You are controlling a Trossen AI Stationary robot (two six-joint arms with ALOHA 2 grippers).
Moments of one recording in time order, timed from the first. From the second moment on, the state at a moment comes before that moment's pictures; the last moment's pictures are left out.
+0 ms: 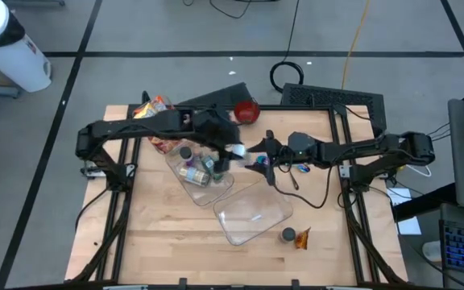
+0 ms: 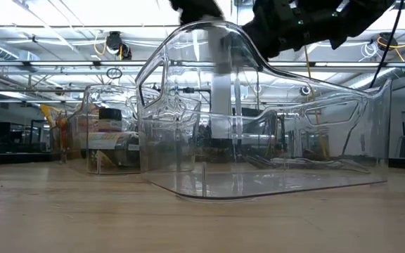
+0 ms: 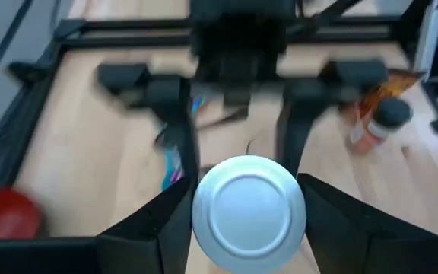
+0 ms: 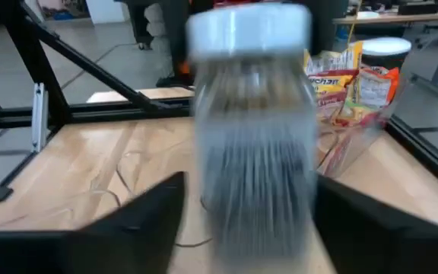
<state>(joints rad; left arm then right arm) 0.14 1.67 1.67 -0.70 0.15 0.11 -0.11 1.34 0.70 0.45 -0.11 0.05</state>
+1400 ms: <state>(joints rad) 0.01 1.20 0.85 -0.53 -0.40 -0.54 -0.11 1.16 0.70 0.25 -0.11 0.04</state>
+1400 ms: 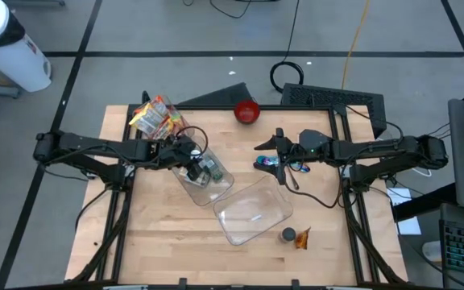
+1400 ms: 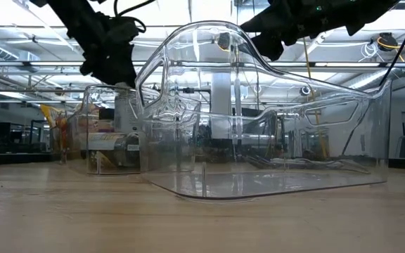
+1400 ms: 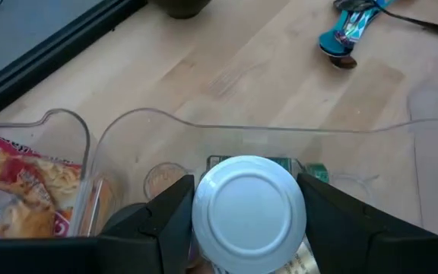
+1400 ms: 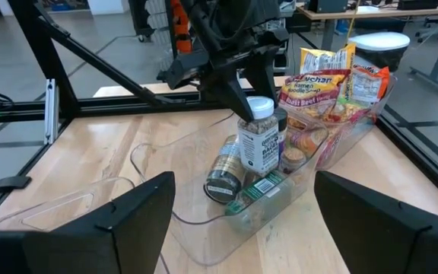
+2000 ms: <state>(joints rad) 0.01 1.27 0.85 -0.60 -0.39 -0.61 -0.11 1.16 0.70 0.25 -0.11 0.03</state>
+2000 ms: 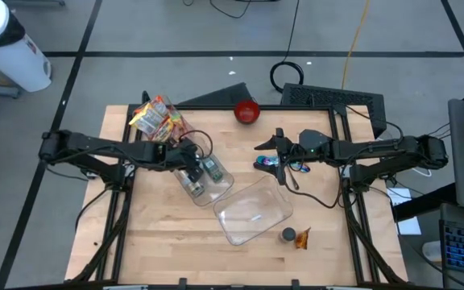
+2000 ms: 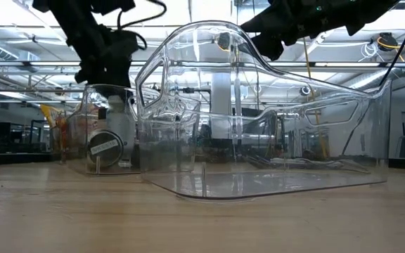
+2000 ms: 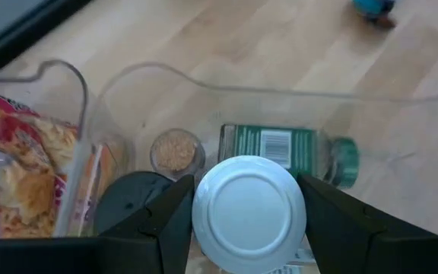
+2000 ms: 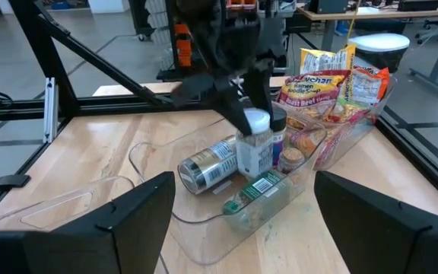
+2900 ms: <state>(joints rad) 0.01 1.34 0.85 -0.60 -0.40 -0.60 -0.11 1.16 0.70 0.25 -0.11 0.03</state>
